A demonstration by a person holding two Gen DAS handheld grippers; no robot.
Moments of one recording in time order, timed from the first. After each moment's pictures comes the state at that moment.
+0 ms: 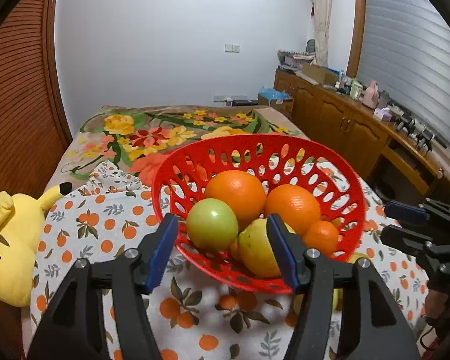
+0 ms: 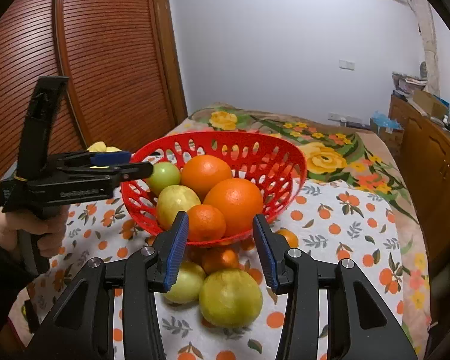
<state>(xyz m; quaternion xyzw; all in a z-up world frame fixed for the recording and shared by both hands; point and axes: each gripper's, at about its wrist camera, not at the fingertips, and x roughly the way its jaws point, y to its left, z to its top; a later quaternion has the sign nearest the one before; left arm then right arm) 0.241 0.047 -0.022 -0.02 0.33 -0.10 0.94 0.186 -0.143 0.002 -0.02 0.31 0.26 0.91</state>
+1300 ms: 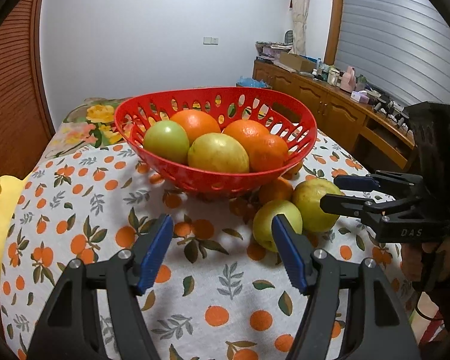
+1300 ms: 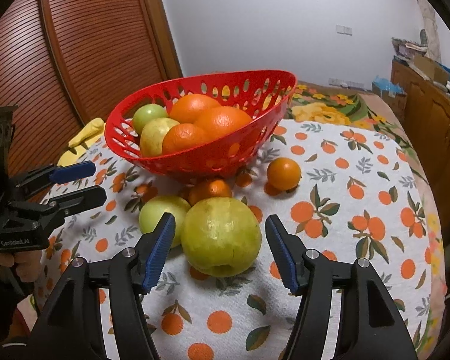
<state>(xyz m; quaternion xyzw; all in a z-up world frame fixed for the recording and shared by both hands) 0.168 0.015 -0.067 -0.01 0.34 -0.14 0.93 0.178 -0.156 -0.060 0.00 0.38 0.26 0.89</state>
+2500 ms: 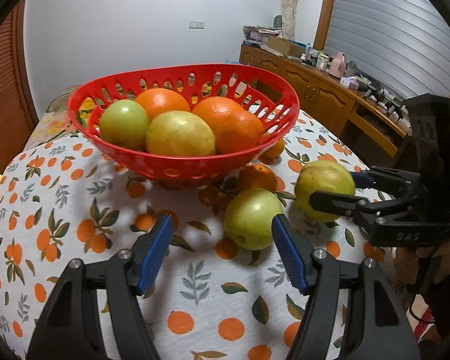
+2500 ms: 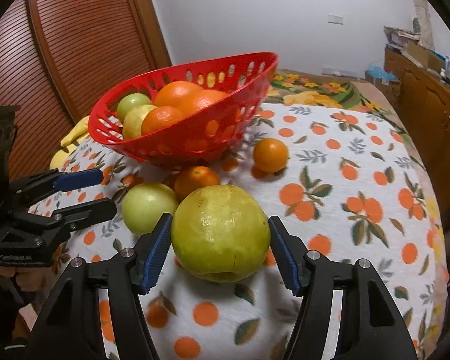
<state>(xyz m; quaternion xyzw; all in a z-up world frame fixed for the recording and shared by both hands) 0.184 -0.016 -0.081 -0.01 0.38 -0.17 0.91 0.176 -0.175 -0.073 0.01 0.40 0.24 0.89</state>
